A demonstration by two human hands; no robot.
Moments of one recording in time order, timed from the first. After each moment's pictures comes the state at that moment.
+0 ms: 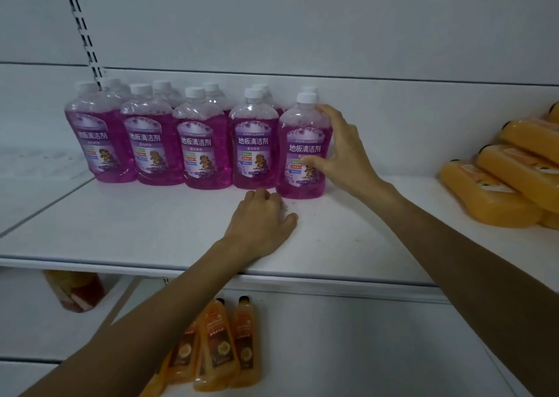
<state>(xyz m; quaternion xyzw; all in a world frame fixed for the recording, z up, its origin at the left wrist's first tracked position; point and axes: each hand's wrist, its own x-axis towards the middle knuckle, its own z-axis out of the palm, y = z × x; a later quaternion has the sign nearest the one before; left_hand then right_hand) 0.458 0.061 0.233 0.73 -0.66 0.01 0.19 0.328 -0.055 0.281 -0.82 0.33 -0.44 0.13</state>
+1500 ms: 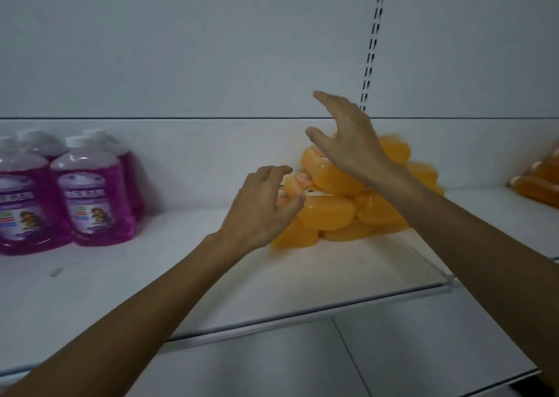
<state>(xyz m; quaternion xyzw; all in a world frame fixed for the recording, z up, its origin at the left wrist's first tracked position) 0.186 -0.036 0.298 0.53 -0.76 0.00 0.37 0.029 -0.088 0.369 -0.78 0.45 -0.43 -0.06</state>
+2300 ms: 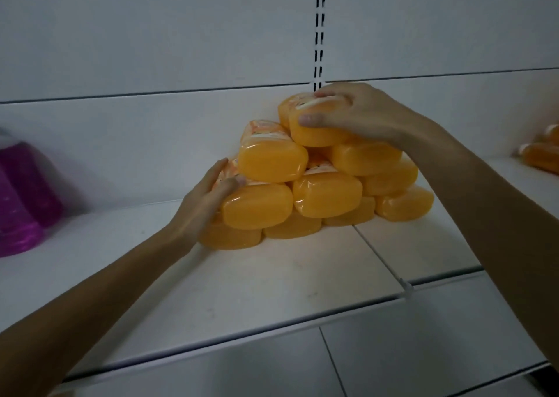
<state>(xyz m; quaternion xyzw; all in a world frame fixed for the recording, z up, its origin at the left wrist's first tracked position) 0.139 -0.099 0.266 0.58 -0.61 -0.34 0.43 -0.098 -0.144 0.368 -0.78 0.53 -0.32 0.12</state>
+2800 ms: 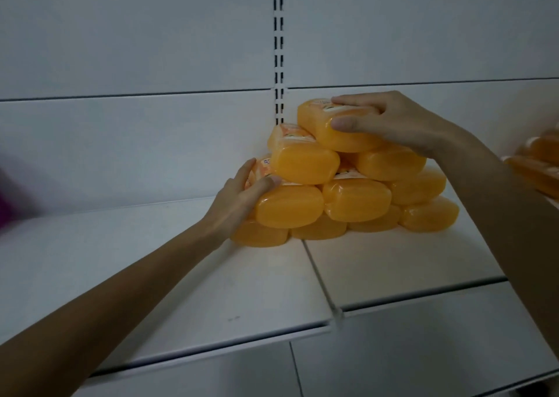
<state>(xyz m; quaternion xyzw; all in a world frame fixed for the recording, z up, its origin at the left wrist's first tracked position) 0.025 -0.127 0.276 0.59 -0.60 -0.34 0.42 -0.200 -0.173 0.366 -0.77 0.50 -0.33 0.21</state>
